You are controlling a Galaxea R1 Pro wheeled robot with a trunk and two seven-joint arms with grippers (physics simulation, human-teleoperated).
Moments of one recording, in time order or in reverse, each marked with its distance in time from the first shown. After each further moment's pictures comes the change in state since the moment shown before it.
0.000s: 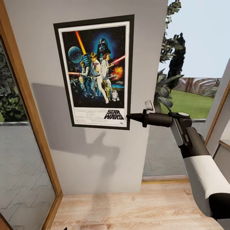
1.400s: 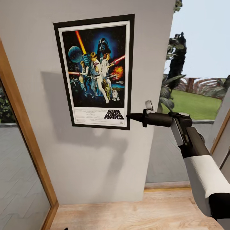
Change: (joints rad) left arm 0.000 -0.006 0.000 0.000 0.000 0.000 0.003; right arm -0.001 0.000 -0.002 -0.001 0.000 0.000 0.000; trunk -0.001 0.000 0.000
